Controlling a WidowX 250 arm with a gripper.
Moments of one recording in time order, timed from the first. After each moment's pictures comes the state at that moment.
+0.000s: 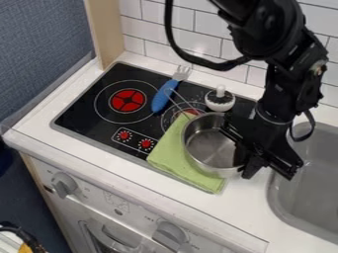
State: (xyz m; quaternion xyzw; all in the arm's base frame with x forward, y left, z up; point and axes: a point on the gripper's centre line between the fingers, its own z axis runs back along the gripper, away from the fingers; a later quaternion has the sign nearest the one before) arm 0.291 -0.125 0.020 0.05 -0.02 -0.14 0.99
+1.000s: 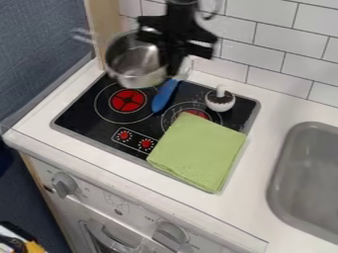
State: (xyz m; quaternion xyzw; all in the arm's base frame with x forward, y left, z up) arm 0.343 0.043 0.096 0.10 -0.07 0.13 0.98
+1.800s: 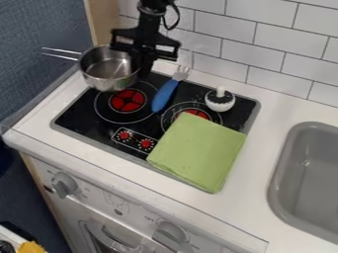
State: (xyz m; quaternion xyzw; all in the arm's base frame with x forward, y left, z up) arm 0.374 0.092 0.047 0.13 0.01 0.24 0.96
